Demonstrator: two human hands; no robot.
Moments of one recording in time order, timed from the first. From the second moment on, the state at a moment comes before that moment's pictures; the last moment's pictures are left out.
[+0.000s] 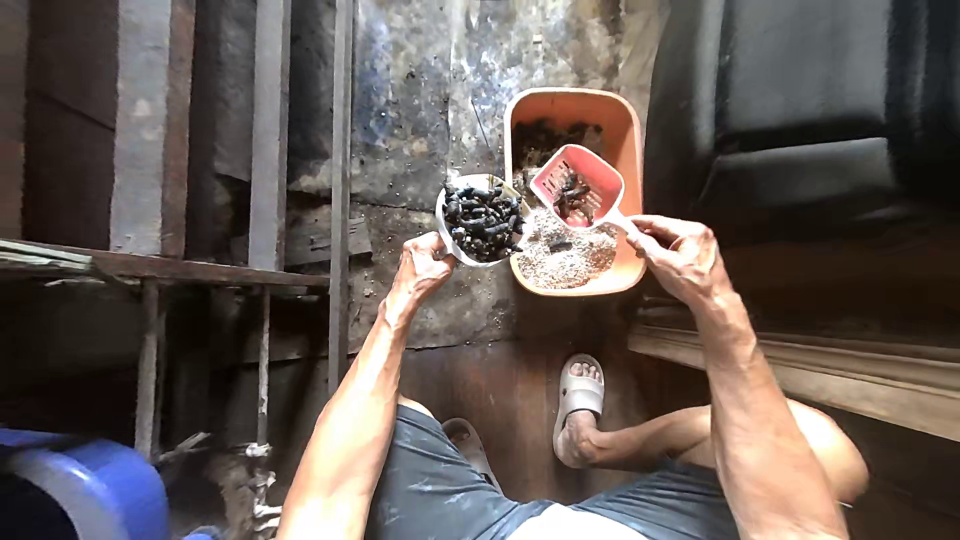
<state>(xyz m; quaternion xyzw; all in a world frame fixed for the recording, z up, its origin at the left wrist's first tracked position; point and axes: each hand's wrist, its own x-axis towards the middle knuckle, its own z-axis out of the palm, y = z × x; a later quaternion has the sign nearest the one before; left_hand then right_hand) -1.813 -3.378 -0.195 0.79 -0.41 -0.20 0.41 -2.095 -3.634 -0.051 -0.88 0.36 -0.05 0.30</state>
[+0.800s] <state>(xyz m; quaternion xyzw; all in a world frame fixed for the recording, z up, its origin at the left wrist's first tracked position) -1.808 -3.360 -0.172 0.69 -0.46 -0.29 0.48 -2.022 -3.649 0.000 -0.99 0.08 -0.10 0.10</state>
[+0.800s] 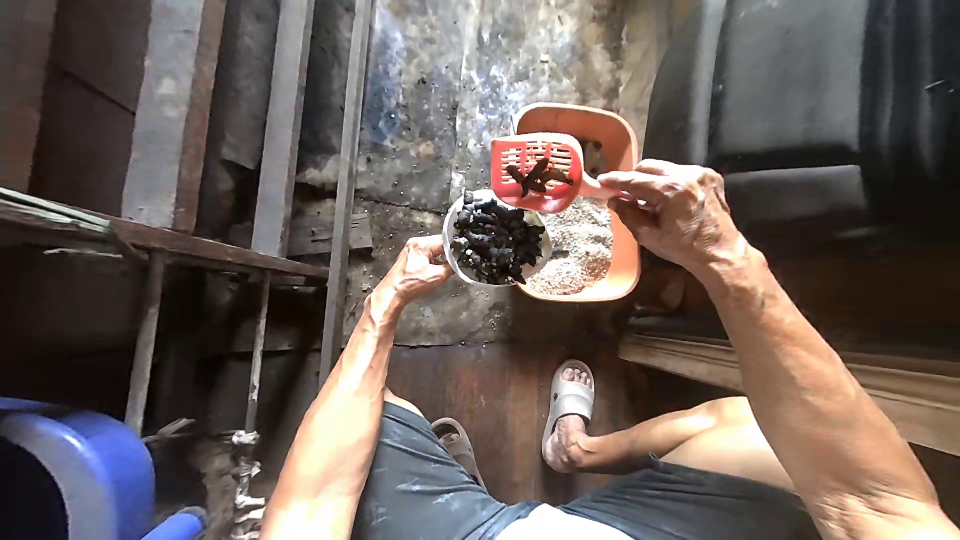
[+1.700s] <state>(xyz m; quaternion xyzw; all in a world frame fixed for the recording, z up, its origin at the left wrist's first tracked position) -1.798 -3.362 -0.169 0.71 -0.45 -0.19 0.51 -2.028 -3.590 -0.021 -0.96 0.19 -0.20 0.10</state>
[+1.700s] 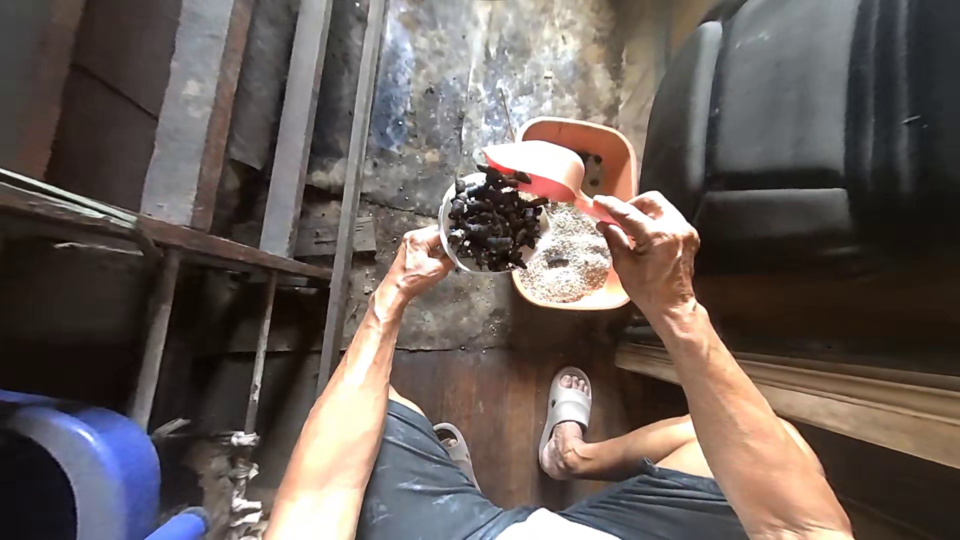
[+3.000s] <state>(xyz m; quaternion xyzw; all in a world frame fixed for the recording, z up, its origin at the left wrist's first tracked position) -1.835 -3.447 -0.190 0.66 -0.50 -0.25 0.50 -2.107 -3.646 -0.017 -0.95 0.26 -0.17 0.08</state>
